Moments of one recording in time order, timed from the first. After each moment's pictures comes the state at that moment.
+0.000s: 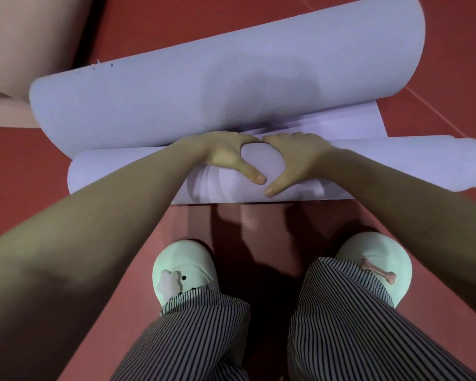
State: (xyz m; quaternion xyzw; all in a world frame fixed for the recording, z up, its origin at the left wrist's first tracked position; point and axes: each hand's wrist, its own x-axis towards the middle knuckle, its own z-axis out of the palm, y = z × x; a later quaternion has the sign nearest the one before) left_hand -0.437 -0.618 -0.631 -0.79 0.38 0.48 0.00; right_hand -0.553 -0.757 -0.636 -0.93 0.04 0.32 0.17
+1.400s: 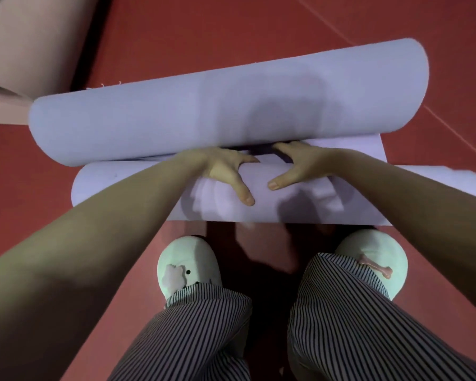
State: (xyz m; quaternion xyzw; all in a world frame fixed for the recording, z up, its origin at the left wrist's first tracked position) left_hand -0.448 -0.599 -0.631 -0.74 0.39 0.55 0.01; right_hand -0.562 -0.767 -0.646 -0.87 0.11 0.36 0.31
